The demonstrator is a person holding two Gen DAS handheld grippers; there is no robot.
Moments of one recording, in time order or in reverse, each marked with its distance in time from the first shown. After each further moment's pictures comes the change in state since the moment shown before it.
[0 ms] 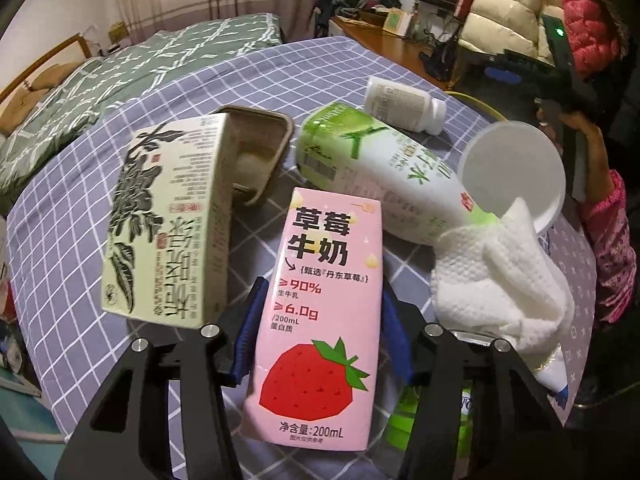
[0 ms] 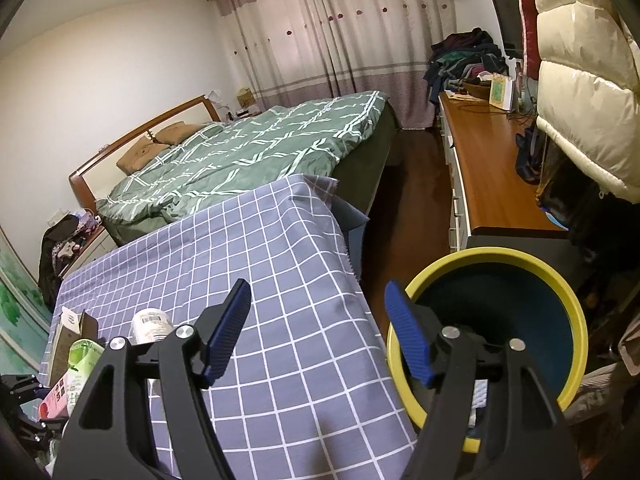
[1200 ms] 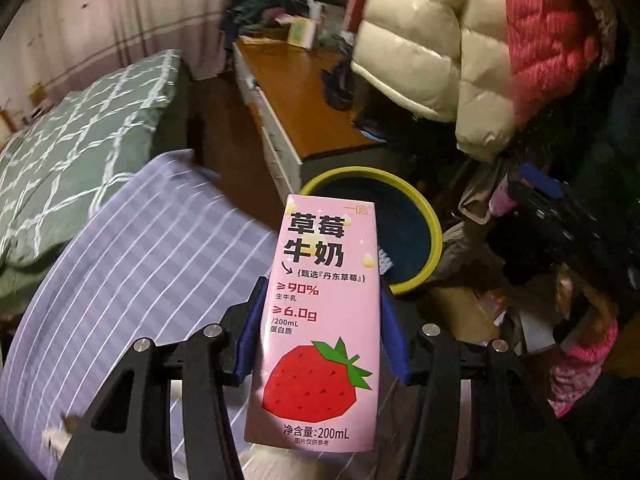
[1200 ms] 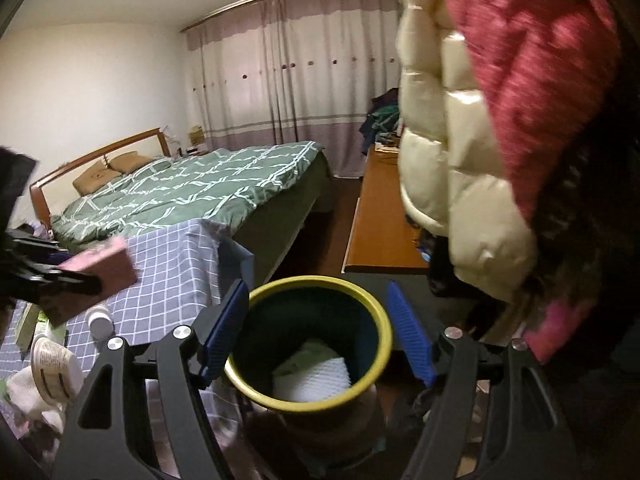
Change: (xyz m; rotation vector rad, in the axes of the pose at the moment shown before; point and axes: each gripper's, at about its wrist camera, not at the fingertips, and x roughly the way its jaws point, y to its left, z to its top) left arm 0.045 -0.232 0.234 0.238 0.008 -0.167; right arm -0.166 -0.124 -0.023 -0.039 -0.181 -0.223
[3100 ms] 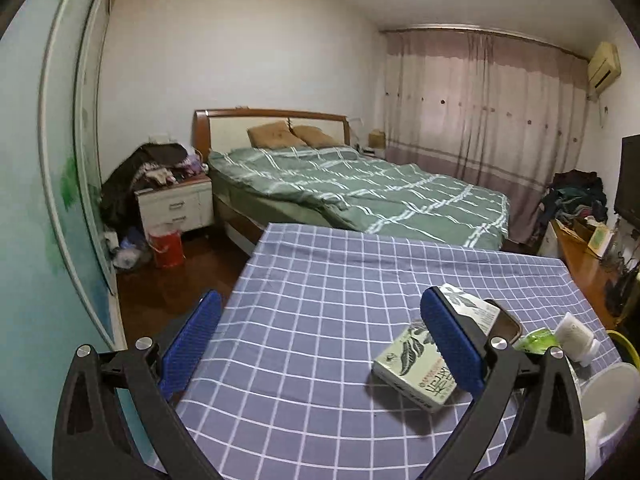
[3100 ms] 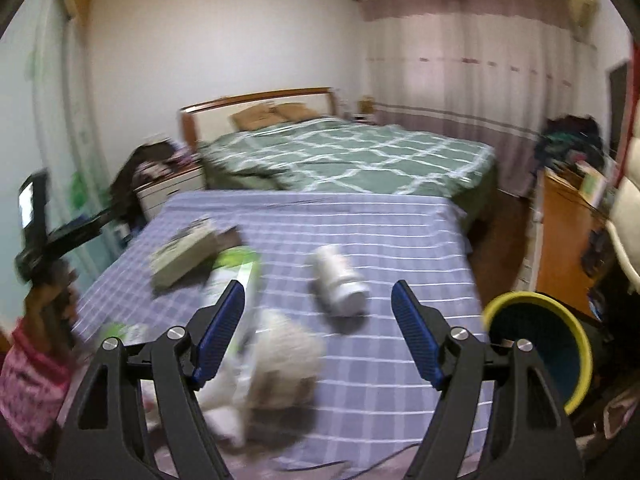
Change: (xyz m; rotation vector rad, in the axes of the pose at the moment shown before) left arm -0.195 0.173 -0.349 -0.779 -0.580 0.945; right arm -0.015 0.252 -0.040 -0.360 0.095 0.556
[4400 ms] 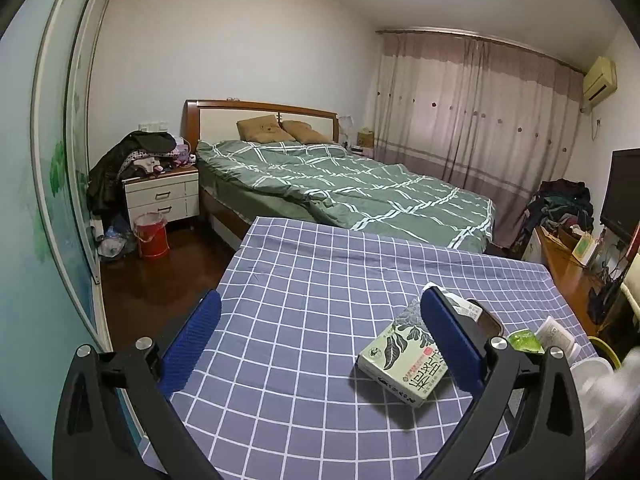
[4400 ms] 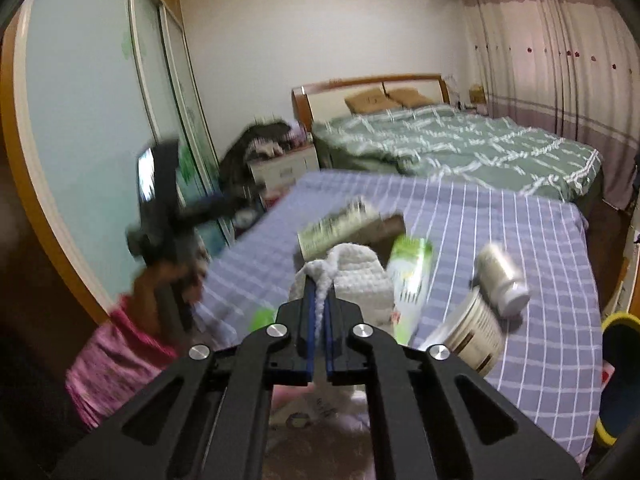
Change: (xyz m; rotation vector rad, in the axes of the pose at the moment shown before) left arm -0.006 0.002 0.003 -0.042 0.023 -0.064; right arm -0.009 0.075 0.012 -0.065 0.033 0.394
